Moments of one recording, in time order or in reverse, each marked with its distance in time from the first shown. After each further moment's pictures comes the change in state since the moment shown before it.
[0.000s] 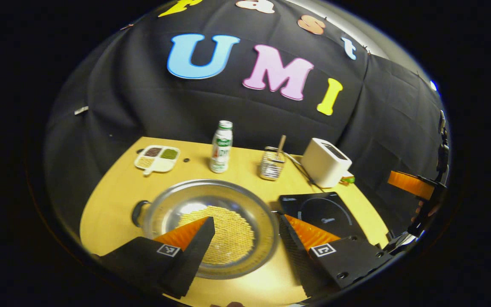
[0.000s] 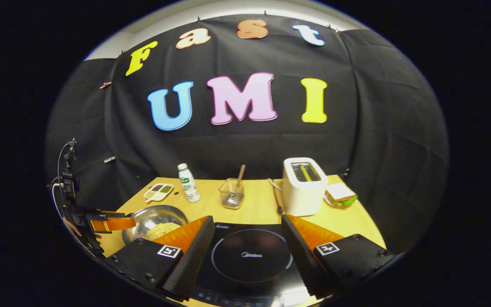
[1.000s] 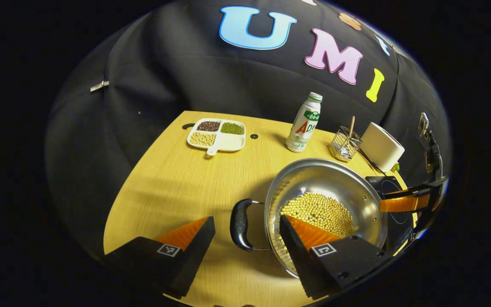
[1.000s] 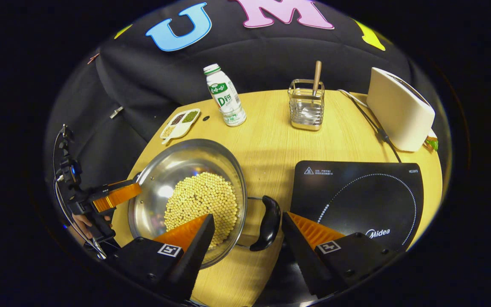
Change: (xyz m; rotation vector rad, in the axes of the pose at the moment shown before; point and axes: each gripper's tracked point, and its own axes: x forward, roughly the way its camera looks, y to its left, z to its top) left arm 0.076 0.174 -0.061 -0.049 0.163 0.062; right arm 0.133 0.132 -0.179 0.075 0.566 0.138
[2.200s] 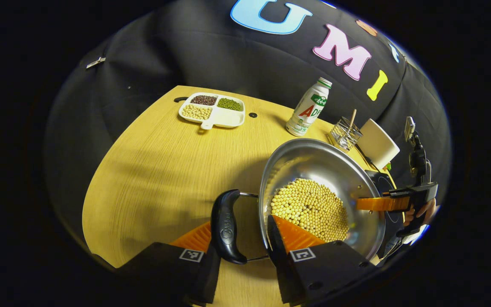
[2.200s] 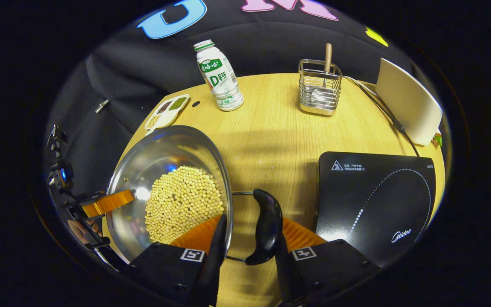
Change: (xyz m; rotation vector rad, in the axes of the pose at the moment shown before) left arm 0.021 0.008 -0.024 -0.066 0.094 -0.079; right arm 0.052 0.001 -0.008 -0.007 0.059 -0.038
